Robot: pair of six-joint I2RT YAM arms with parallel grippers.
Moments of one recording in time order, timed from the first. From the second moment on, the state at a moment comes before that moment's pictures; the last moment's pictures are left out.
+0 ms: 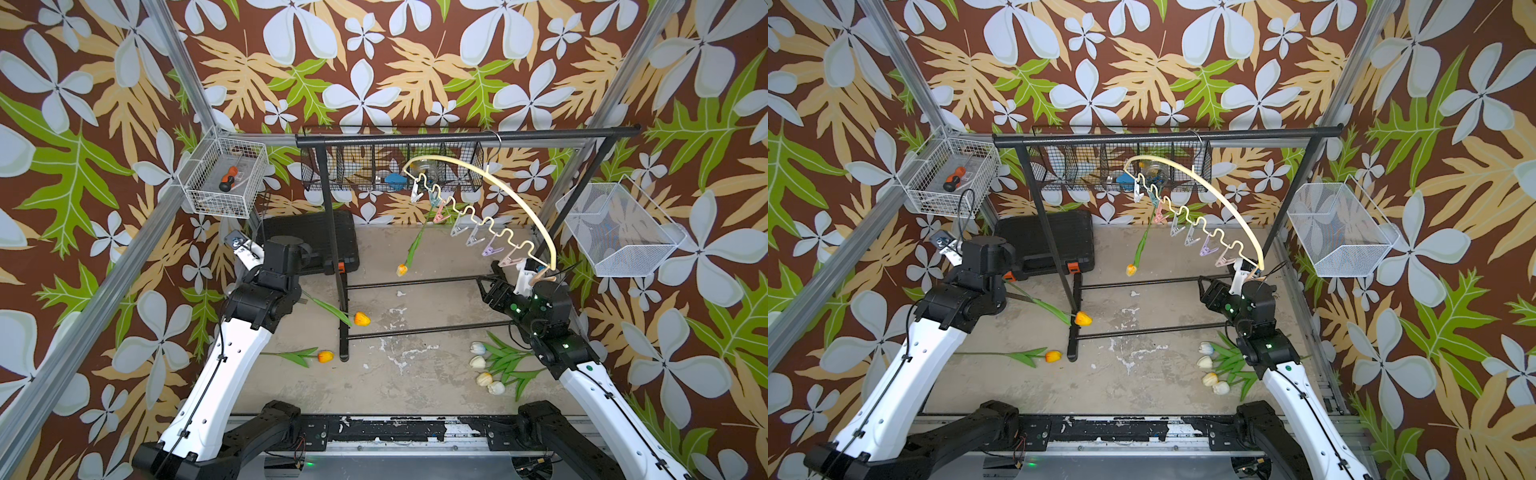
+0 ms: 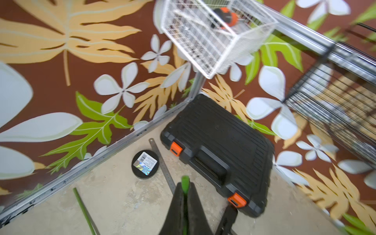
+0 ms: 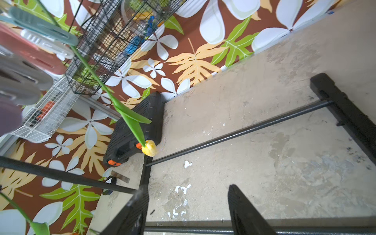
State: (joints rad) left arm -0.35 1.09 1.30 -0.80 -0.86 -0.74; right arm 0.19 0.82 0.69 -0.17 -0.23 0.63
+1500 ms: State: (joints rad) left arm -0.83 1.13 0.81 0.67 0.28 -0.55; right arm 0.50 0.87 0.53 0.61 -0.84 0.62
